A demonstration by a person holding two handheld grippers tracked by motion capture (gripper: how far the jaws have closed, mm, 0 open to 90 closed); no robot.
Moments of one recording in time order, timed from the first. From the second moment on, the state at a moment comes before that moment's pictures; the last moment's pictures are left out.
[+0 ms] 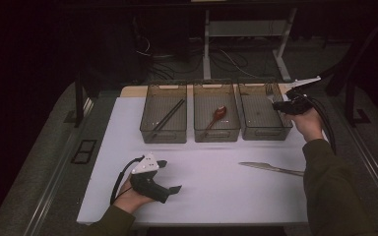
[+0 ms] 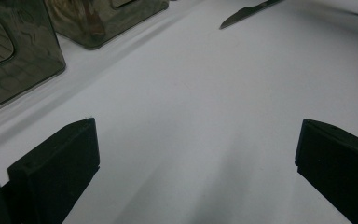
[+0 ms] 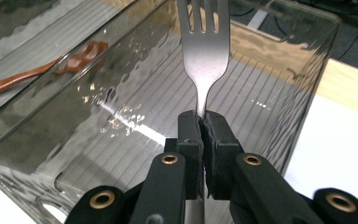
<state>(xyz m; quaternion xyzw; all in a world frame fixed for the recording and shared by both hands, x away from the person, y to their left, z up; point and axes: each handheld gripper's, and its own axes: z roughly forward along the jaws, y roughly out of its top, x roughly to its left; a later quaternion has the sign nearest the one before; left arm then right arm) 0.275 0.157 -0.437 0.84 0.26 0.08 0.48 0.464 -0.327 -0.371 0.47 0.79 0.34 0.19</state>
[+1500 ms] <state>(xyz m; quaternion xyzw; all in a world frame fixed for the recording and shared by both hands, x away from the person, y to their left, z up) 0.275 0.158 -0.437 0.84 0.26 0.07 0.48 0.407 -0.326 -0.352 0.43 0.78 0.42 0.15</state>
